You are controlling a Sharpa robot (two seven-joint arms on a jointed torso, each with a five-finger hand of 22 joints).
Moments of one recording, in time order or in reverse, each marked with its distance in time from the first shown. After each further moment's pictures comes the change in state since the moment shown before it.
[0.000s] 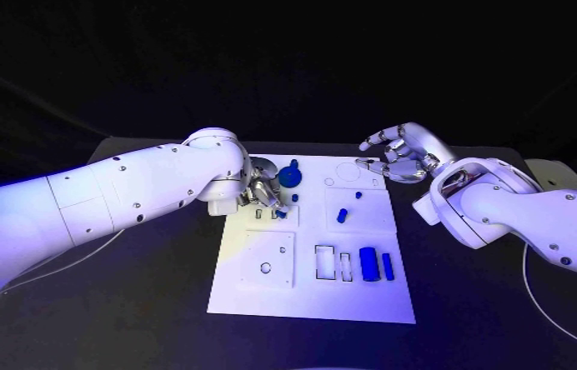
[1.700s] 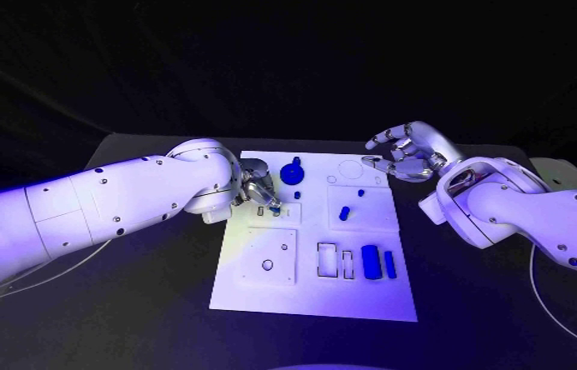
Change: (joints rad) left arm -0.025 -0.091 -0.014 0.096 -0.037 -0.172 0.010; left_hand -0.123 -0.070 0.054 -0.051 0.316 0.020 -0.009 0.059 0.169 0.079 -0.025 0.086 0.075 0.000 -0.014 0.000 0.000 -0.016 0.016 -0.009 0.040 0.077; right arm -0.002 -0.009 -0.001 -0.002 0.000 0.001 -0.001; right_hand -0.004 0.004 0.000 0.000 0.004 0.000 0.000 0.004 0.001 0.000 0.000 0.000 0.000 0.000 0.000 0.000 0.000 0.000 0.000 0.000 0.000 -0.001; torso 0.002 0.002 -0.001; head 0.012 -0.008
